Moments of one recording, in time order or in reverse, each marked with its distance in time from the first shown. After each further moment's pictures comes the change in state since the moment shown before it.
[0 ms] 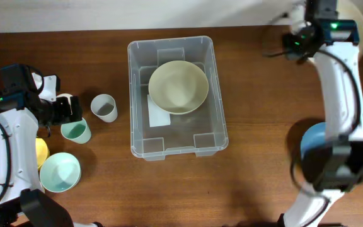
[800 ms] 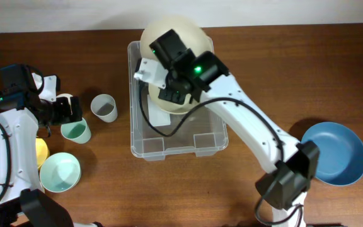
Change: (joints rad) left arm 0.000 0.000 0.000 -0.003 0.000 0.000; right arm 0.714 0.040 0.004 -0.050 -0.107 -0.330
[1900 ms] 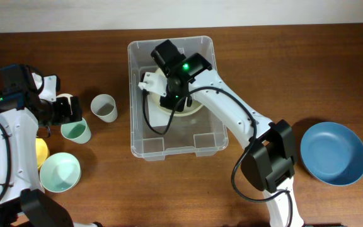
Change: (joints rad) left arm 0.000 0.000 0.000 0.000 0.000 0.000; right arm -0.048 0.167 -0.022 -0.018 -0.124 -0.006
